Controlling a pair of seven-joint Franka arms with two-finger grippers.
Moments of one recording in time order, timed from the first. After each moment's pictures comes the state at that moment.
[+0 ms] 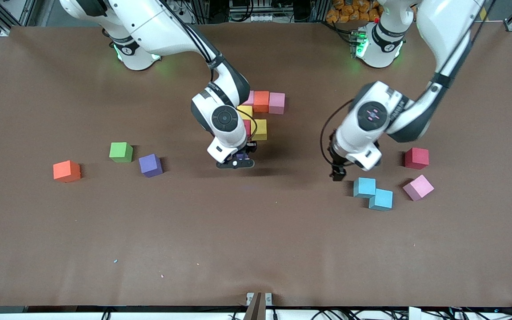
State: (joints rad) left arm 0.16 0.46 -0.63 -1.93 0.27 2.29 -2.17; right arm 0.69 0.67 0.05 -1.70 0.08 2.30 0.65
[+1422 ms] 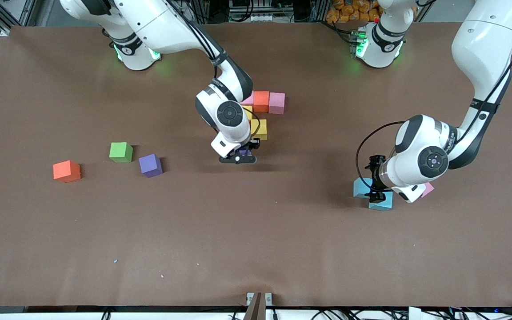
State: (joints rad) left arm 0.30 0.59 -0.60 -1.79 0.27 2.17 -1.90; right arm 0.72 0.67 0.05 -1.72 0.08 2.33 0.72
